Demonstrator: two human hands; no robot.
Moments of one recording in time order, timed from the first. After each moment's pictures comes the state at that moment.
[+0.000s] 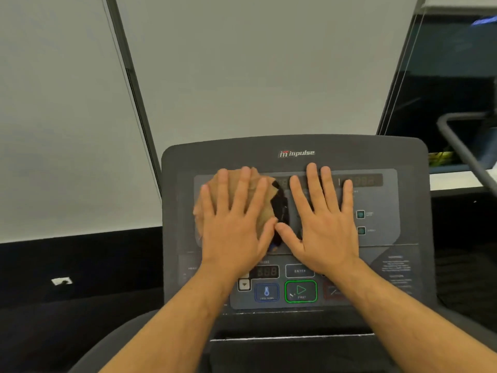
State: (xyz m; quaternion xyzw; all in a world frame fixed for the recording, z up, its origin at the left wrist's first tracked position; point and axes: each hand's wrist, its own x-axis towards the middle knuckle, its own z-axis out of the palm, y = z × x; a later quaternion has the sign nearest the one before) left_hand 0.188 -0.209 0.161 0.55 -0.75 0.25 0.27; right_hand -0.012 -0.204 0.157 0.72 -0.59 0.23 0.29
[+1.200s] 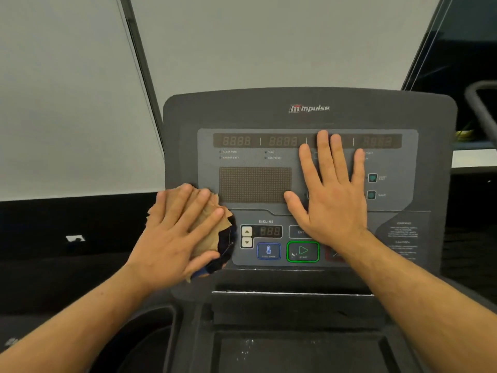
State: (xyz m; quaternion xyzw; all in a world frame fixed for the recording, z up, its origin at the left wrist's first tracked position) left_hand 0.322 -0.159 0.096 0.44 -0.84 0.29 0.12; right_hand -0.014 -0.197 0.141 0.72 -0.58 0.23 0.30
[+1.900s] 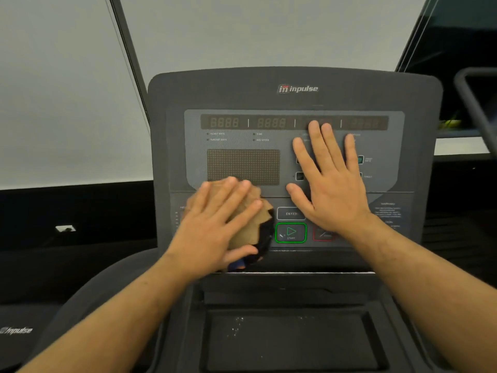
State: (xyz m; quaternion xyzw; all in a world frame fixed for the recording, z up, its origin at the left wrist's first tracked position) left_hand 0.241 -0.152 0.084 0.40 -0.86 0.25 0.17; right_hand -0.043 -0.189 0.137 0.77 -0.52 0.23 0.30
